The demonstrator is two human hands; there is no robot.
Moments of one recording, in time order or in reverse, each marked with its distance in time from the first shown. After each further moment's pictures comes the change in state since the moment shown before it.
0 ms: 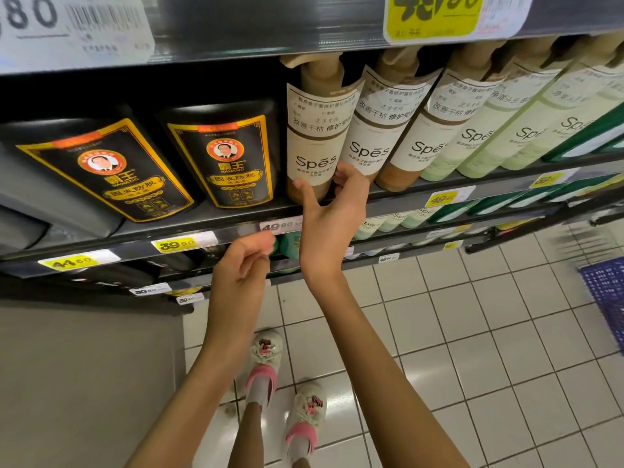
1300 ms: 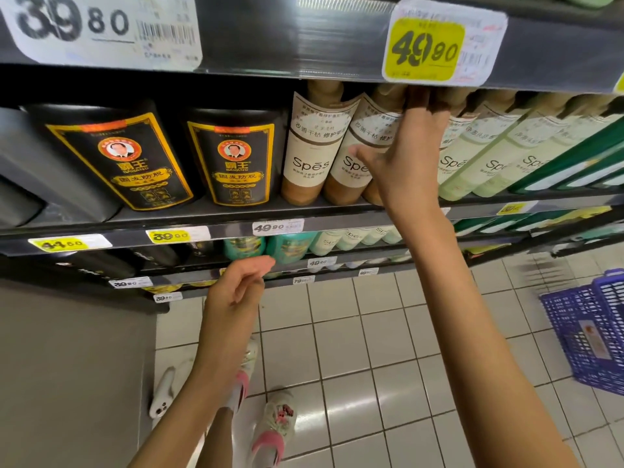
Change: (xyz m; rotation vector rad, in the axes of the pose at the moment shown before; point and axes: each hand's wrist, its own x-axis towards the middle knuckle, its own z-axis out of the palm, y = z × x) left_hand -0.039 0.001 -0.004 -0.101 -0.043 -0.033; right_hand 0.095 -0.060 -0.065 -0.587 -0.287 -0.460
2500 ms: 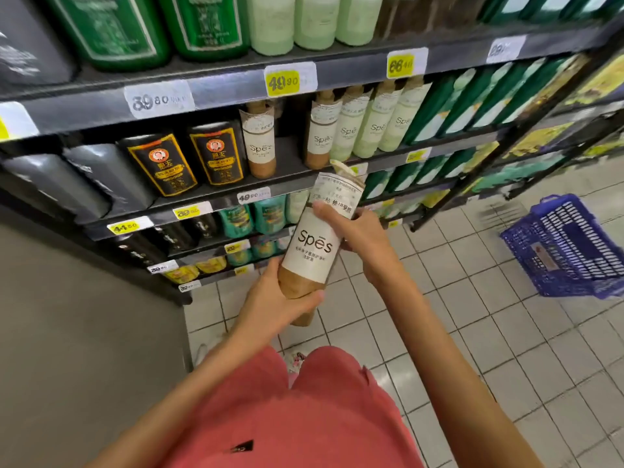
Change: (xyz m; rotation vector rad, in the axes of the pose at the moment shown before) left_hand -0.177 0.073 0.012 0.423 -0.332 -0.029; right_hand -0.182 -0.048 -0.173 0.834 -0.375 0.788
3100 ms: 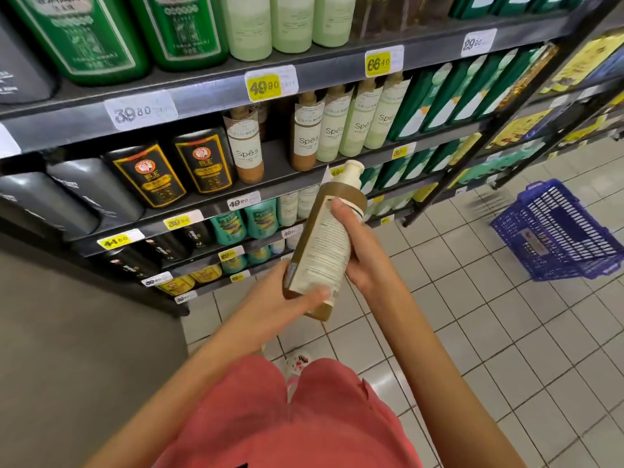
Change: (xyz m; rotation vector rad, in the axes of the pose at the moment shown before) left_hand -0.017 0.031 -0.018 -0.101 -0.338 0.087; right_hand -0.019 0.008 -0.001 0.654 -0.136 0.067
